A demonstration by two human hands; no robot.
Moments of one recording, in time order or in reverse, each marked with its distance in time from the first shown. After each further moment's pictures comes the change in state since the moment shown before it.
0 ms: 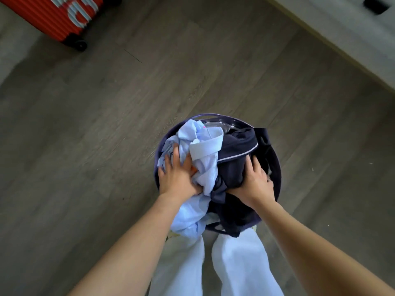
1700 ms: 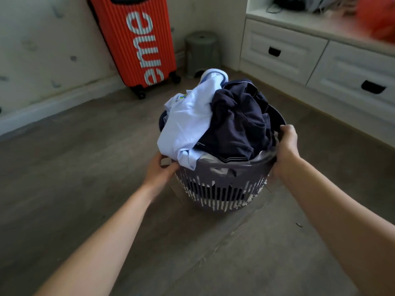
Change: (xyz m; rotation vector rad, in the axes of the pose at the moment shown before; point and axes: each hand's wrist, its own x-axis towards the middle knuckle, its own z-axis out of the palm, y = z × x) left_hand 0.010 -0.063 0.119 -1.274 0.672 0.133; right_hand 0.056 0.017 0.000 1.446 0.040 -0.123
